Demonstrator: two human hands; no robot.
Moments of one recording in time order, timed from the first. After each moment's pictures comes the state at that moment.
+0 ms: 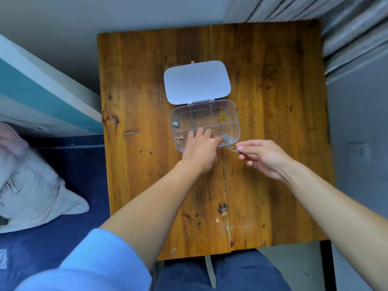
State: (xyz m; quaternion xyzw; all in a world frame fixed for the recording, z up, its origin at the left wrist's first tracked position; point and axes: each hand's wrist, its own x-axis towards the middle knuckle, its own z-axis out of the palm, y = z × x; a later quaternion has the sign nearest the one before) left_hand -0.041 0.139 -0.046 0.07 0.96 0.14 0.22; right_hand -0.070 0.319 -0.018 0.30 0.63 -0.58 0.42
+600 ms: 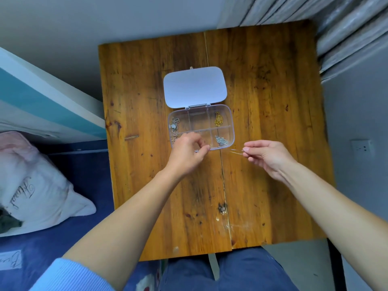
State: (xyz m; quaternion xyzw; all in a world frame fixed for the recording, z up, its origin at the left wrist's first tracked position) left_hand -0.026 0.112 -0.018 -0.11 0.88 0.43 0.17; right_hand -0.068 0.337 -0.015 0.36 0.64 -0.59 0.34
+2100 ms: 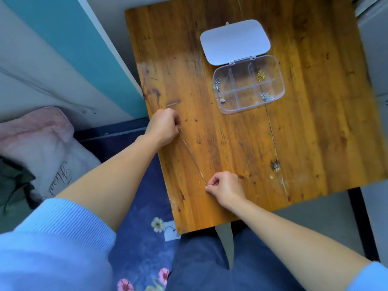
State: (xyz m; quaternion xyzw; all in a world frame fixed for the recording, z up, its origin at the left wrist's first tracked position) left_hand 0.025 -0.078 -0.061 -0.02 0.94 0.24 0.23; right_hand 0.163 0.118 -0.067 0.16 0.86 -0.28 0.39
